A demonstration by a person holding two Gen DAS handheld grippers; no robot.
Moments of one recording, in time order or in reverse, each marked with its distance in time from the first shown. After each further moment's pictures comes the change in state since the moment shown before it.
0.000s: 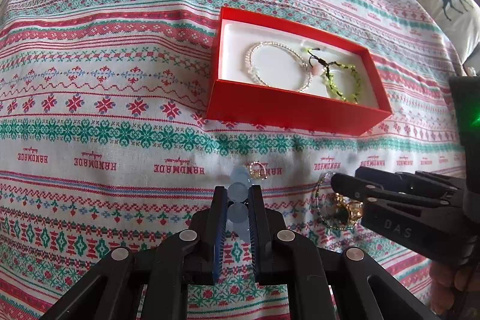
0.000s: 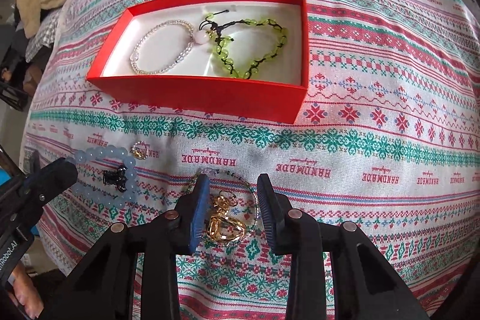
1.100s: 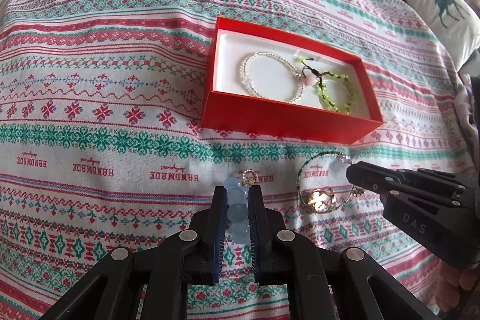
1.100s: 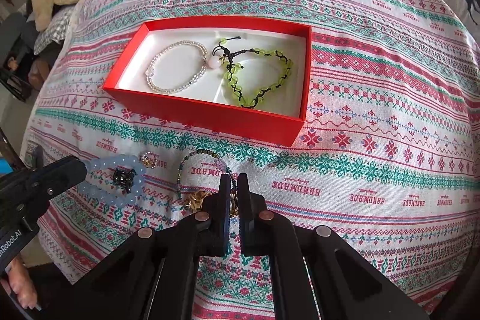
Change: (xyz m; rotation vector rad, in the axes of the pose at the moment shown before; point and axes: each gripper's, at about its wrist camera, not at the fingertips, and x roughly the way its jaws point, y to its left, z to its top) left arm -0.009 -0.002 0.007 -0.007 -0.023 -0.026; right arm -0.028 -0.003 0.002 -0.039 -0.095 0.024
